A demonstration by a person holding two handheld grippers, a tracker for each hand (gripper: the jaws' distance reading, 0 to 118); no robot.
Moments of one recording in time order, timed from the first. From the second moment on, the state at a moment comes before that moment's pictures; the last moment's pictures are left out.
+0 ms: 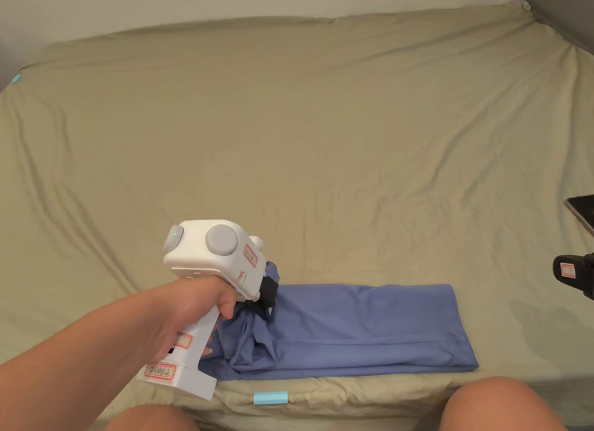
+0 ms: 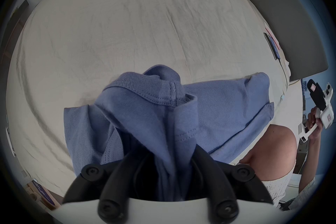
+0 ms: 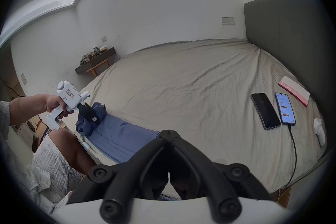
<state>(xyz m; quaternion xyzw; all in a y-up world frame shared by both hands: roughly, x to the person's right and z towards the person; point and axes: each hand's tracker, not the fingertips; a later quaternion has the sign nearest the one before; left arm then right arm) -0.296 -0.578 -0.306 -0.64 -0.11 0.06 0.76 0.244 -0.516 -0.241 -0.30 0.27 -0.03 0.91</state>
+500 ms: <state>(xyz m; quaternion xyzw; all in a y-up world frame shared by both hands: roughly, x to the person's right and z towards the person) -0.286 -0.567 -0.301 -0.64 -0.12 0.07 0.76 0.242 -0.510 -0.242 -0.30 0.27 -0.03 0.91</state>
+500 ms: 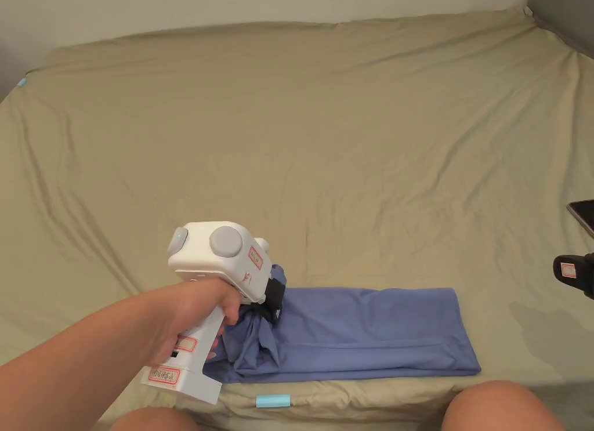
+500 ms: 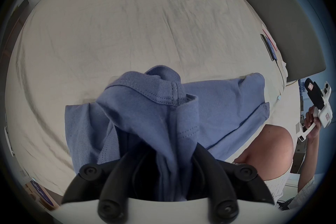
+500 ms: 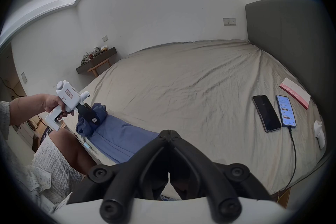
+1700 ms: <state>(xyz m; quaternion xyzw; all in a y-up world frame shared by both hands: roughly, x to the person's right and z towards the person) -0.420 -0.592 -0.272 -0.62 -0.25 0.30 0.68 0.247 -0.521 -0.265 -0.31 0.27 -0.04 0.91</state>
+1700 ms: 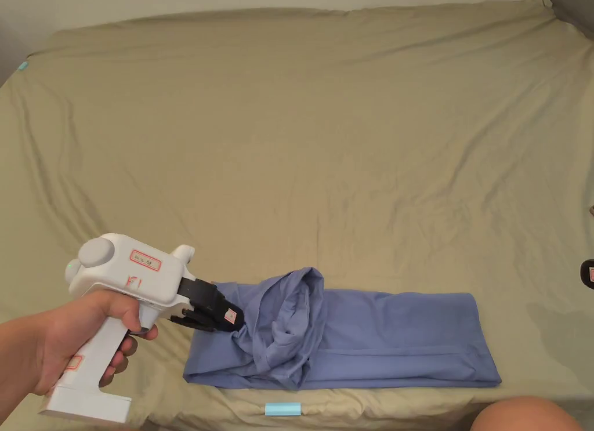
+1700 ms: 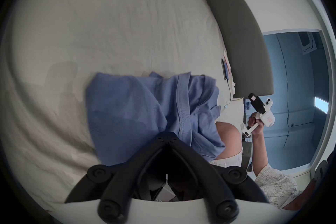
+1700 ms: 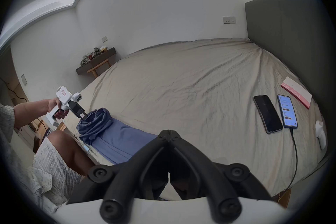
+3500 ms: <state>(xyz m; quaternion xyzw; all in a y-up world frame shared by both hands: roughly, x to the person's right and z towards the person) -0.319 -0.653 -0.350 -0.57 -0.33 0.40 0.64 0.263 -0.518 -0.285 -0.31 0.25 -0.07 0.91</state>
